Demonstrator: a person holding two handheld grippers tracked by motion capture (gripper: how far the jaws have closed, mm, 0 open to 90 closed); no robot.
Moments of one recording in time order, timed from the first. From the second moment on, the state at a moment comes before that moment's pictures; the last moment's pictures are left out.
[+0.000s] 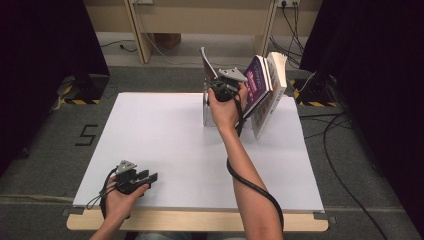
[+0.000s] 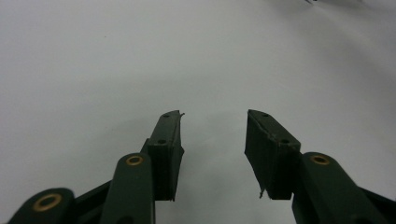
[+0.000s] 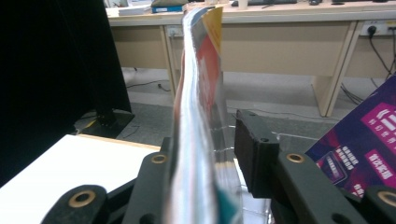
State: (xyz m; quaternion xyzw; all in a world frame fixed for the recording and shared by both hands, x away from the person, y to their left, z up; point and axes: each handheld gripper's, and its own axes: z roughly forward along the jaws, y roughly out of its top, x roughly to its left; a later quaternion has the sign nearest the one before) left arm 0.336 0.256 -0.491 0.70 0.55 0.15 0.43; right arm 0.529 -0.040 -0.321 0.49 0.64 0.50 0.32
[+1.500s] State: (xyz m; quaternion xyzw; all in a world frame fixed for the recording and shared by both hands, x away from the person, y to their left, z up) left arm 0.336 0.256 -0.492 0.70 0.55 0.15 0.43; right arm 0.529 -0.052 -0.324 0.53 0.63 0.47 0.32
